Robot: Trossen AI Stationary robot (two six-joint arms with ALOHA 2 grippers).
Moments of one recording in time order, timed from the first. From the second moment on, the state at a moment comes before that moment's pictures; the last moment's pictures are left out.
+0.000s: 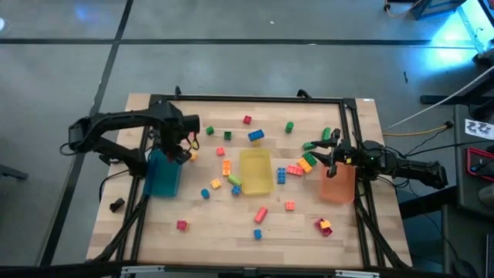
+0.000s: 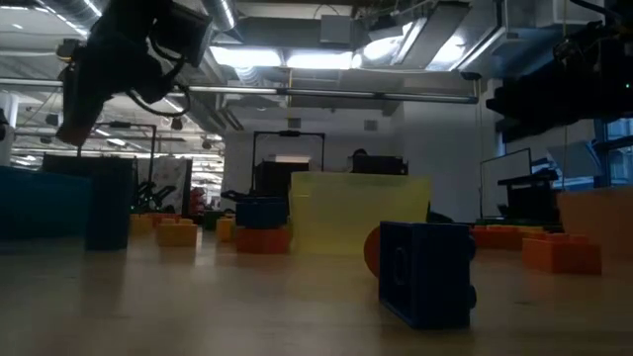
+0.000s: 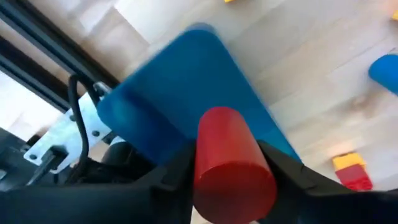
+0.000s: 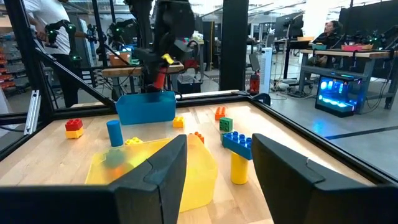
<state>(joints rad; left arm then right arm) 0.34 1.30 1.04 -1.54 0.11 -0.55 -0.12 0.00 0.01 0.03 0.07 0.02</state>
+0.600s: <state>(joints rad) 0.34 1.30 0.91 -1.45 0.12 -0.56 -0.12 0.00 0.01 0.04 0.07 0.02</state>
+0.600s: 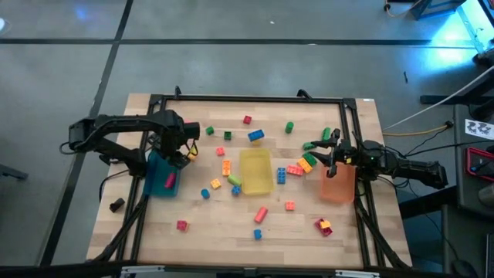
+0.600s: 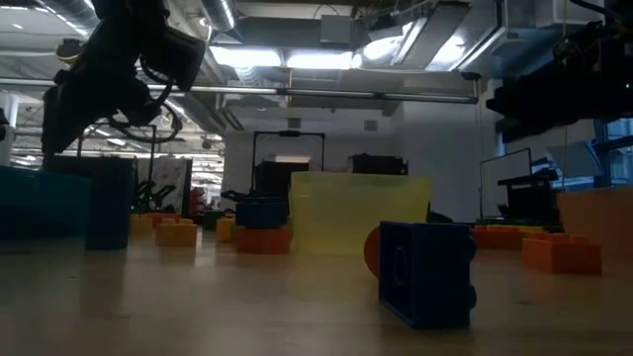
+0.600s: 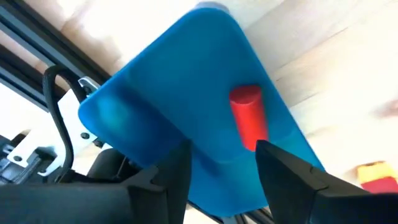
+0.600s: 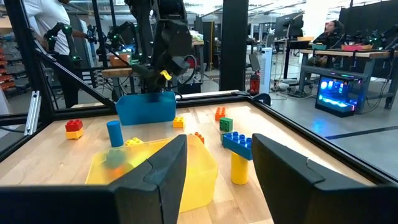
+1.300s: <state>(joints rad) 0.51 1.32 0.91 -0.84 -0.26 0.49 -0.12 0.00 0.01 0.03 0.07 0.02</state>
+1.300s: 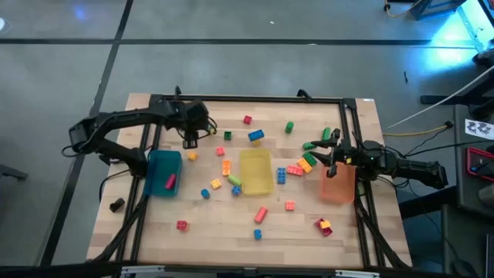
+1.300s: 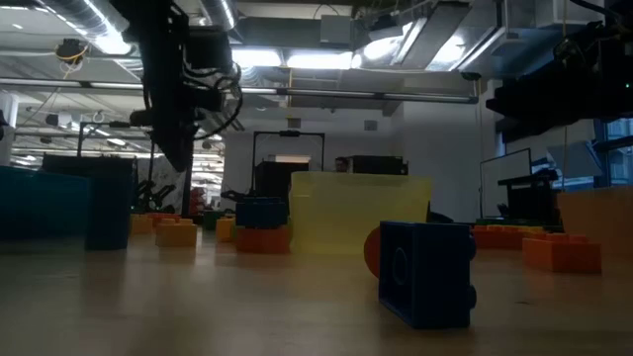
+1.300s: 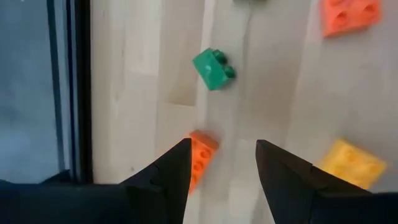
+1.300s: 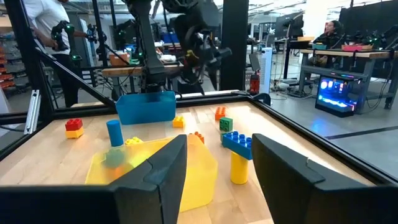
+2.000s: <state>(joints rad) 0.67 1.59 0.87 -0.75 -0.31 0.72 -0.12 0.00 0.01 0.02 0.07 0.02</state>
